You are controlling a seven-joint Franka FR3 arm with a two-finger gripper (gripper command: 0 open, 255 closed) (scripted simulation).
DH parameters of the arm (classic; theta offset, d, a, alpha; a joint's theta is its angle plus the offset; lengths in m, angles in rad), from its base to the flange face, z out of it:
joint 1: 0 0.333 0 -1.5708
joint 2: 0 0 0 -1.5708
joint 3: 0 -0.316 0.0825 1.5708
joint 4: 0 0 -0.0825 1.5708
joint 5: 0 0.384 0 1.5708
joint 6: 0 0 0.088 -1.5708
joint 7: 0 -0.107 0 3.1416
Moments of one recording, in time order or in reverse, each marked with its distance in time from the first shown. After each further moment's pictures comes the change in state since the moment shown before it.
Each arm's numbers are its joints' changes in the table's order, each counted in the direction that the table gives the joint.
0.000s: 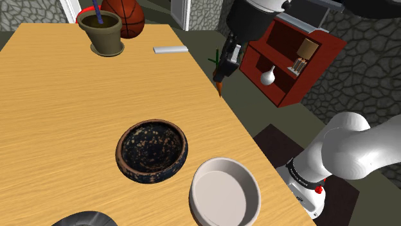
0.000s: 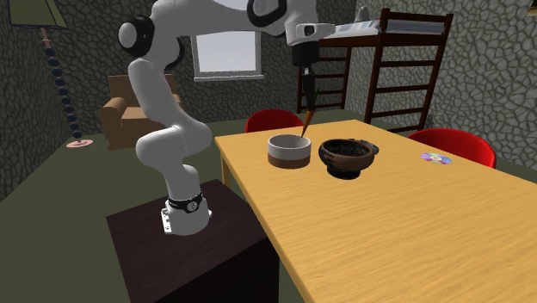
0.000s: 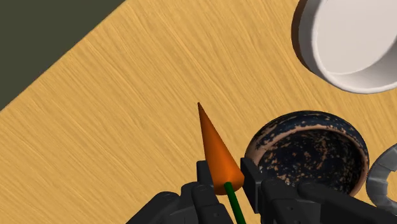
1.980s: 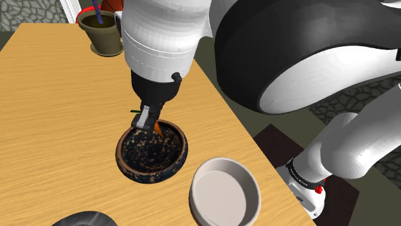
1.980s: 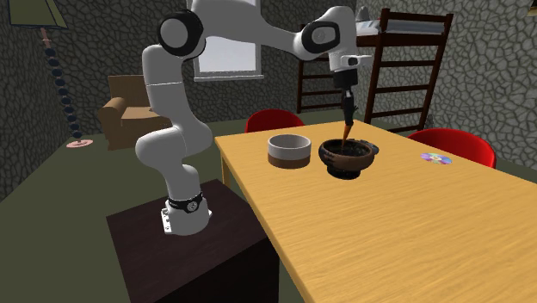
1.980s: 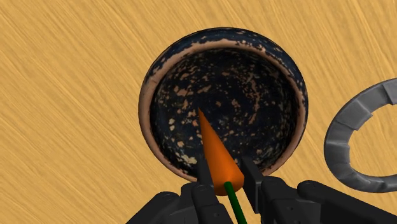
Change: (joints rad) arm -0.037 0.485 -0.385 -0.252 -0.238 0.165 -0.438
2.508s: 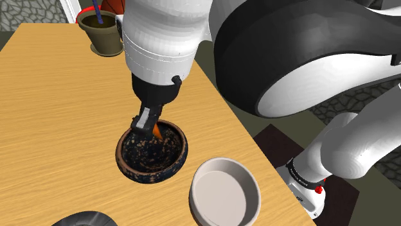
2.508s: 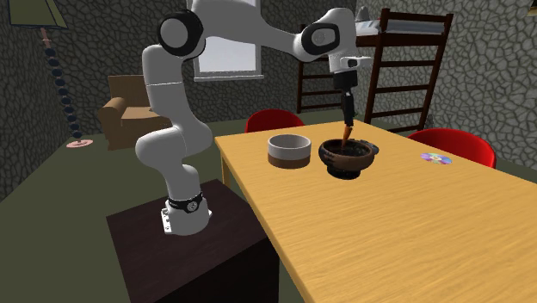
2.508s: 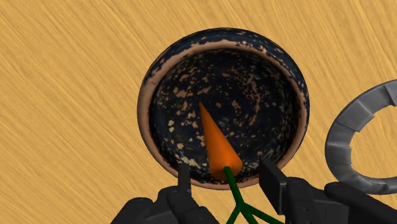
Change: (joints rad) arm 0.000 -0.001 0.000 0.011 0.000 0.011 -0.002
